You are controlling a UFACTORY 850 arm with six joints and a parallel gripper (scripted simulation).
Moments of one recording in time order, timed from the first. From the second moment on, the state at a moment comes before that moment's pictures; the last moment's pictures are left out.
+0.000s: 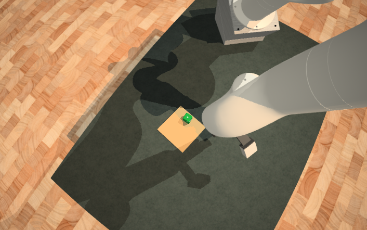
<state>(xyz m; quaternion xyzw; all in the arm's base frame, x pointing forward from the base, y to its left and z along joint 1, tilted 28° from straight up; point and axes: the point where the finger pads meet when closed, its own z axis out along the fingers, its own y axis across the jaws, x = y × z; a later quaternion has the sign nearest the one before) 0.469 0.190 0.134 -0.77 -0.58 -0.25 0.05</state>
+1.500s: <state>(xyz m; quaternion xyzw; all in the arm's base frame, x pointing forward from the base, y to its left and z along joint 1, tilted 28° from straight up) 0.536 0.189 0.146 -0.81 -0.37 -0.41 0.20</state>
